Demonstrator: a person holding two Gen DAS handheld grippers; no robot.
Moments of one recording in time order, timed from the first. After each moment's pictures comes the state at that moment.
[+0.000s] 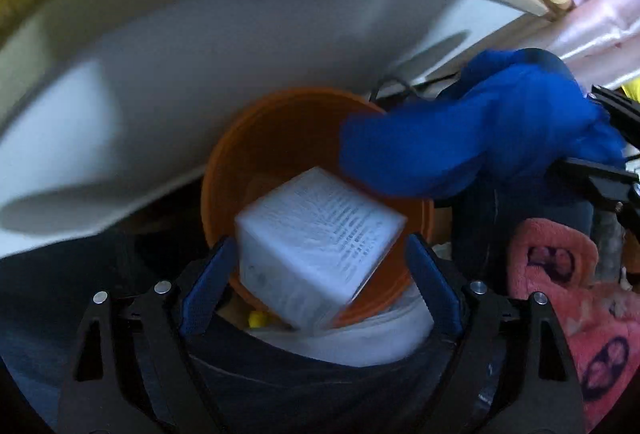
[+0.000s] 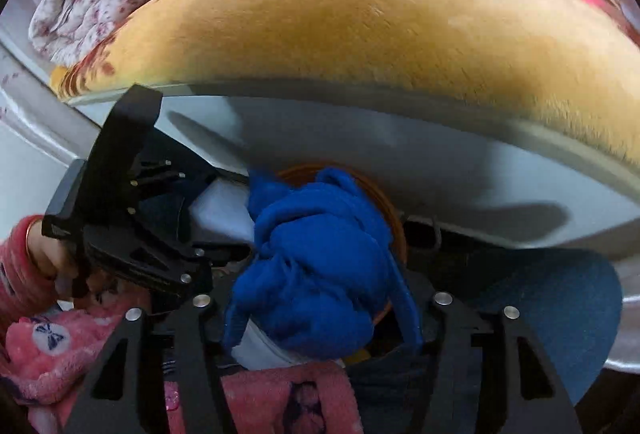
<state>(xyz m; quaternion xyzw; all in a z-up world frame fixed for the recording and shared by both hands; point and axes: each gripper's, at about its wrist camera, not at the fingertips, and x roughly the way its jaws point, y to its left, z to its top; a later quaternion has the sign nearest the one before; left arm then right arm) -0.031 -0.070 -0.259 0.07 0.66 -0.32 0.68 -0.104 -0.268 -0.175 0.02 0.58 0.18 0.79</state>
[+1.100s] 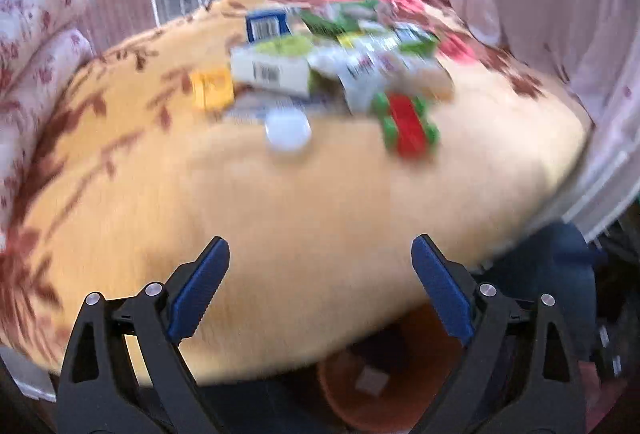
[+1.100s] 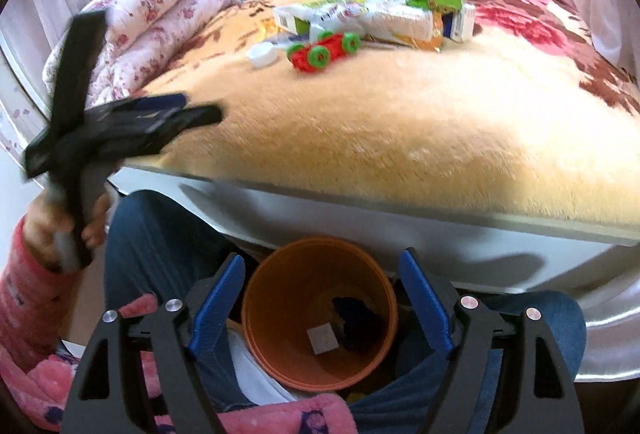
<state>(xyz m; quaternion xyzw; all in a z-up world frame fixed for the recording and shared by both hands) 0.013 -0.049 -0.088 0.08 0.41 -0.22 0.88 -0.101 -0.285 -0.112 0.05 0.48 0.17 0.86</state>
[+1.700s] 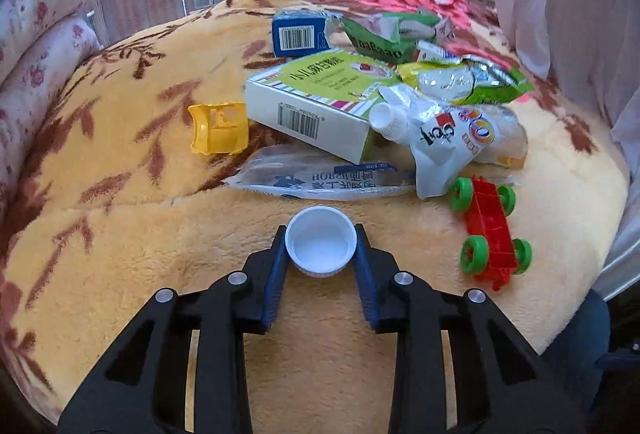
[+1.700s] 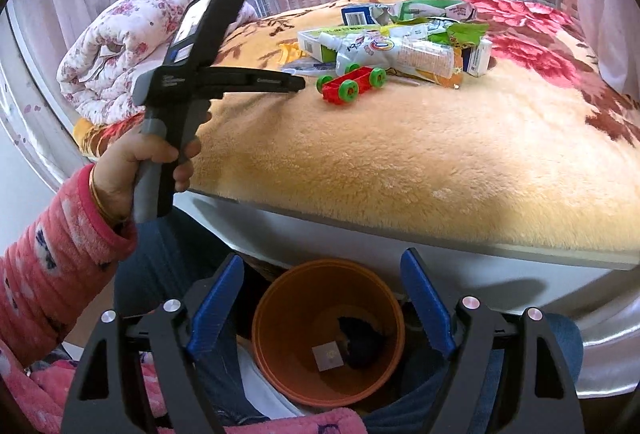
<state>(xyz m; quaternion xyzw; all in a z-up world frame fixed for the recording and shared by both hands) 0.084 -0.061 -0.103 0.05 0.43 -0.18 0.88 -0.103 -0.271 -0.095 0.04 0.45 0.18 0.87</state>
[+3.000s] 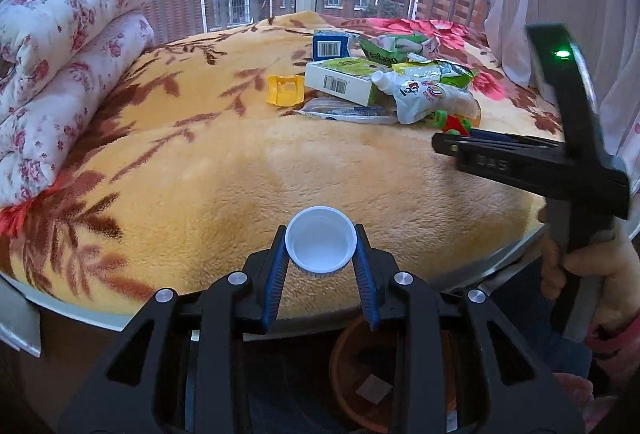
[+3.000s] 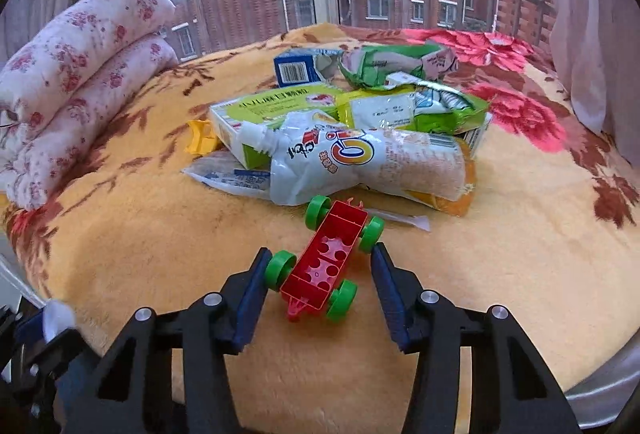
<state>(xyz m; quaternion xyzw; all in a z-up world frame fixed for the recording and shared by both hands) -0.037 -0.001 -0.082 0.03 0.39 -0.15 0.91 0.034 -0.235 -0.096 0.03 0.40 0.04 0.91</state>
